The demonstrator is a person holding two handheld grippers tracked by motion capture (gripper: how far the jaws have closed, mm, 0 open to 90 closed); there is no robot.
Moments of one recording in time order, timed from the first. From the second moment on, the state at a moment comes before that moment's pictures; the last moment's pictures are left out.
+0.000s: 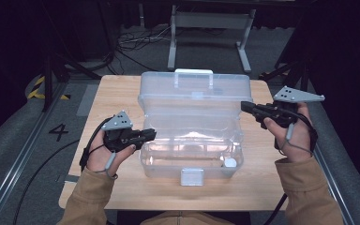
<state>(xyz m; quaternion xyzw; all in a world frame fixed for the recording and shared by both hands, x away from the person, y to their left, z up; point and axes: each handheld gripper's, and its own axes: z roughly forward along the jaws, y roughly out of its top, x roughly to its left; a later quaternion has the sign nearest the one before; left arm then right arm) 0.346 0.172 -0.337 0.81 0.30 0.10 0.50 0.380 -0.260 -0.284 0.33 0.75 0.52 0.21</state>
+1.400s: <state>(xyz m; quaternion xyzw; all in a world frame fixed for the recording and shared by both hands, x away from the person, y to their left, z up) 0.350 0.185 -0.319 0.81 0.33 0.09 0.48 0.344 -0.259 -0.308 0.32 0.79 0.50 0.18</state>
